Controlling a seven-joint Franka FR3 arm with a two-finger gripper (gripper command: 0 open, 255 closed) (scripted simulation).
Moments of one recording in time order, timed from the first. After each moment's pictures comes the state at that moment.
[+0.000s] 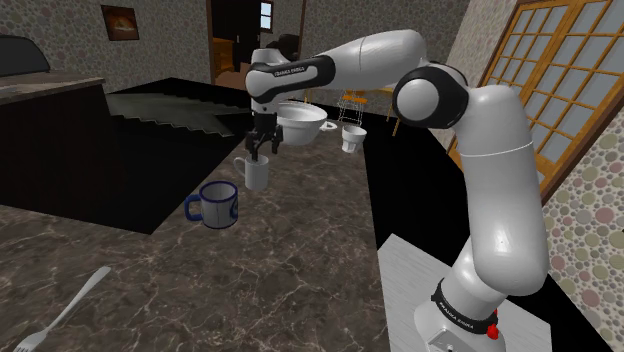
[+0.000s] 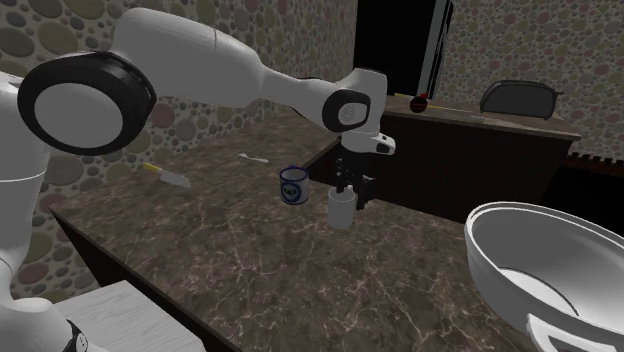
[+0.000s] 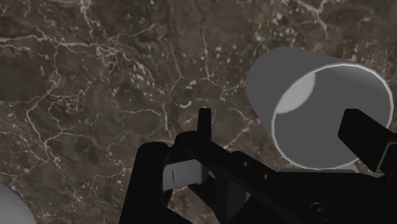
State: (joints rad) arm 0.02 0.57 0.01 -1.37 0.01 1.87 0.00
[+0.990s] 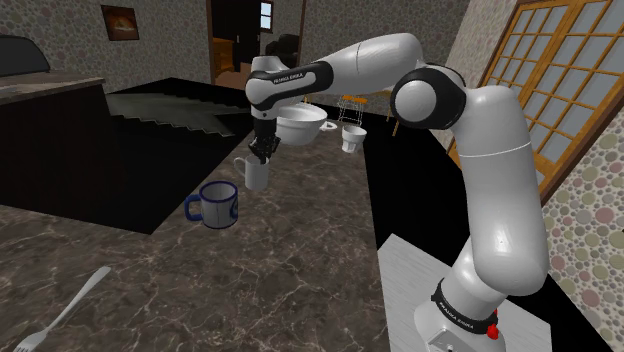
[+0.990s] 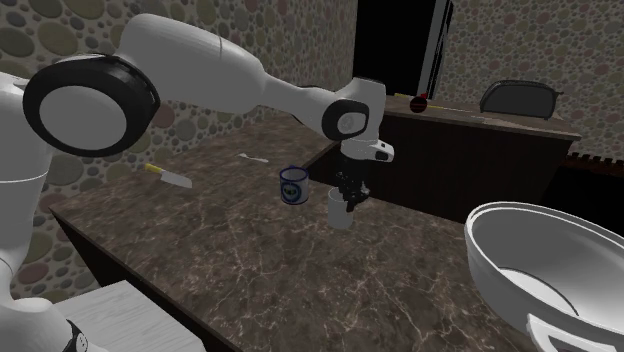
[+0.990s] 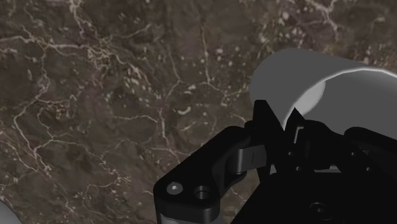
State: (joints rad) arm 0.02 0.58 0.01 -1.40 0.01 1.91 0.00
